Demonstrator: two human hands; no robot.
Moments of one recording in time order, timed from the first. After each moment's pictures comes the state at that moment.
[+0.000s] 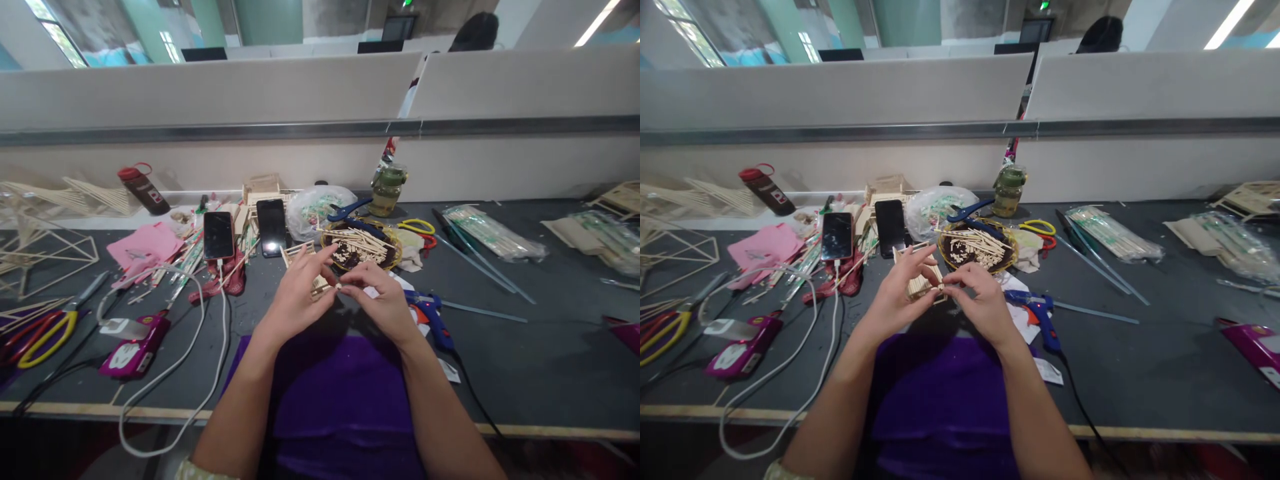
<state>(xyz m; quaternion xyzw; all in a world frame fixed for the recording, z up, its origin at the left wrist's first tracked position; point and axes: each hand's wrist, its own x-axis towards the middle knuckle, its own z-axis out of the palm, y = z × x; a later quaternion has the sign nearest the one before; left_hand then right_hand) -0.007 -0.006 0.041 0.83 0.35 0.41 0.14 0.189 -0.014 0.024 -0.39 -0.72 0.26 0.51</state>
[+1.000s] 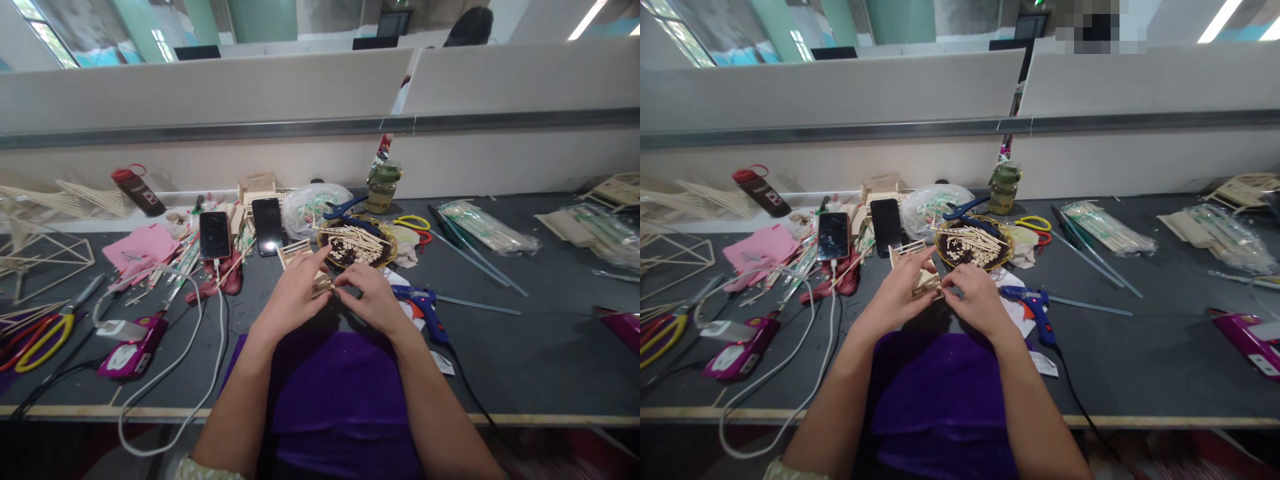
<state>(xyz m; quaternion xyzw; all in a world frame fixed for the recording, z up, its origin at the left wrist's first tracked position) -0.009 -0.003 0.040 0.86 0.38 0.32 0.15 0.194 -0.006 0.009 -0.41 -0.82 0.13 0.38</state>
